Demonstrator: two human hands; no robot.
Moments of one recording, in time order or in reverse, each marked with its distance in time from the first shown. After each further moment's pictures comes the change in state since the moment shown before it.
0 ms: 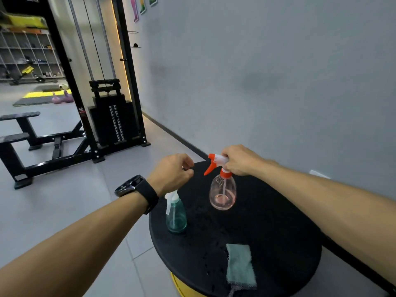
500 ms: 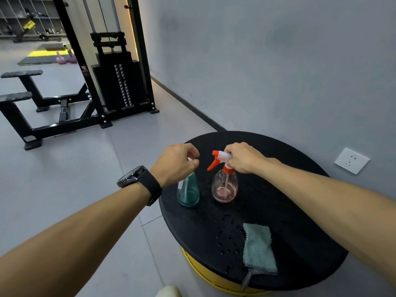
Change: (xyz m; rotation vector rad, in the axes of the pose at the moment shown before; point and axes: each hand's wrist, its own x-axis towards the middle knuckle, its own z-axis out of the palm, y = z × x) left_hand 0.007 -0.071 0.057 -0.035 -0.054 -0.083; right_hand 0.058 0.002 0.107 -0.018 -0.159 -0.008
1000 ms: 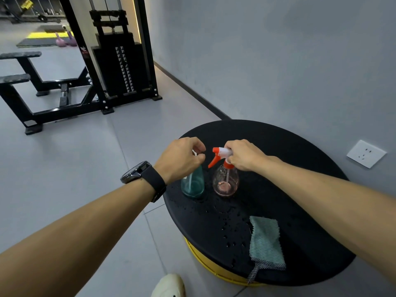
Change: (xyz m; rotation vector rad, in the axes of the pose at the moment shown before) left_hand 0.002 -0.017 0.018 -0.027 -0.003 -0.001; right_hand 0.020 -0.003 0.035 0.021 -0.008 -0.006
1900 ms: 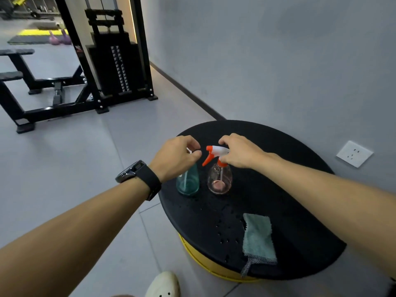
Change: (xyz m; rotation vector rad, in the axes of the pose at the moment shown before) left_hand -0.005 0.002 0.000 -0.039 0.026 -0.031; right_hand -0.014 -0.002 -0.013 -0.044 0.057 -0.049
